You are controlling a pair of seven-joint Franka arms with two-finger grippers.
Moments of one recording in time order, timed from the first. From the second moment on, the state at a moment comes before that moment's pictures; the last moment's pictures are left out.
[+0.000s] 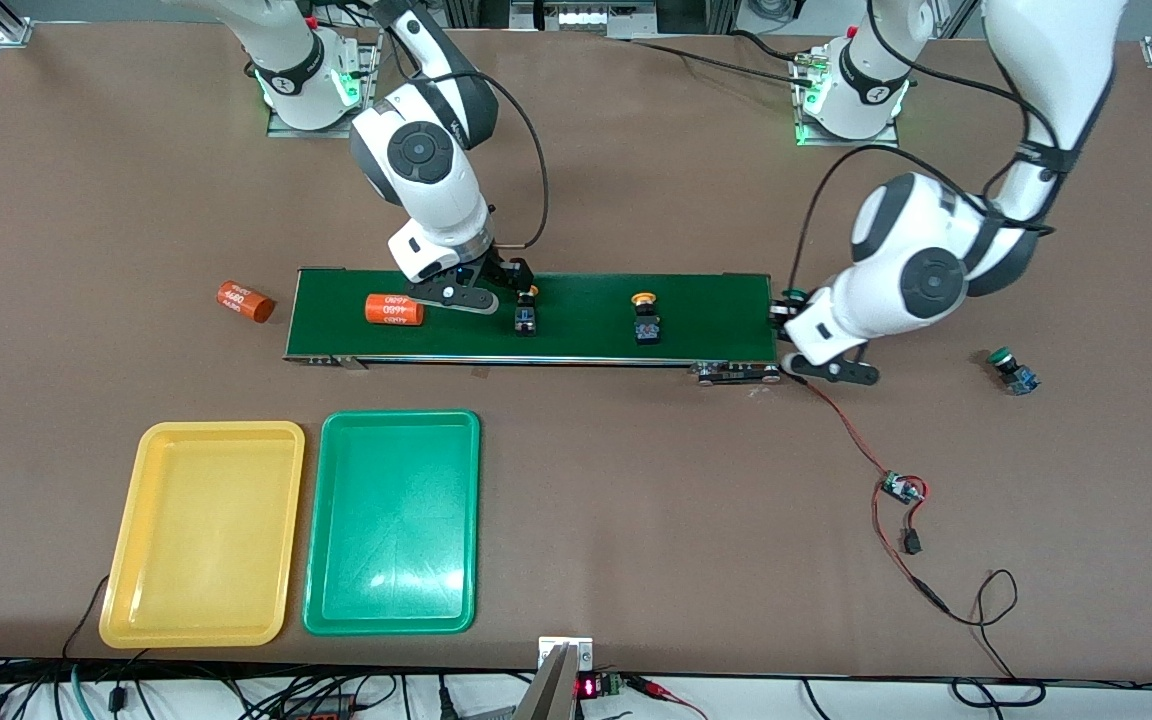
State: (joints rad) left arm 0.23 0.37 -0.58 -2.03 0.00 2.13 -0.25; right arm 0.60 0.32 0.10 -2.04 0.00 2.41 0.88
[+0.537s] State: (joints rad) left arm 0.12 0.40 -0.58 -2.03 -0.07 2.20 -0.33; right arm 0.62 0.37 0.10 -2.00 0.00 2.41 0.90
